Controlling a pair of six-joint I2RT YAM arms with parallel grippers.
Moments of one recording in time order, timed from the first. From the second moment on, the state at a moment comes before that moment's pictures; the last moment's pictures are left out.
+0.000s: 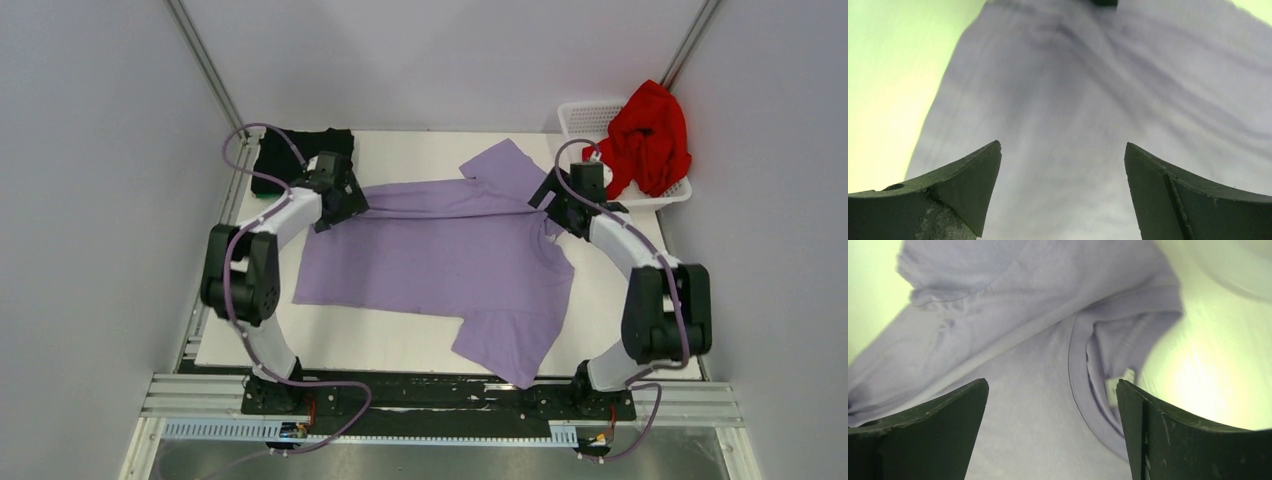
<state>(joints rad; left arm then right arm) -0.23 1.80 1.26 -0.44 -0.21 -0.64 0.06 1.57 1.03 -0.23 0.05 0.63</state>
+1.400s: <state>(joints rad) -0.08 1.37 0.67 -0.52 -0.38 -0.94 0.06 1.20 0.75 -0.25 0.03 0.68</state>
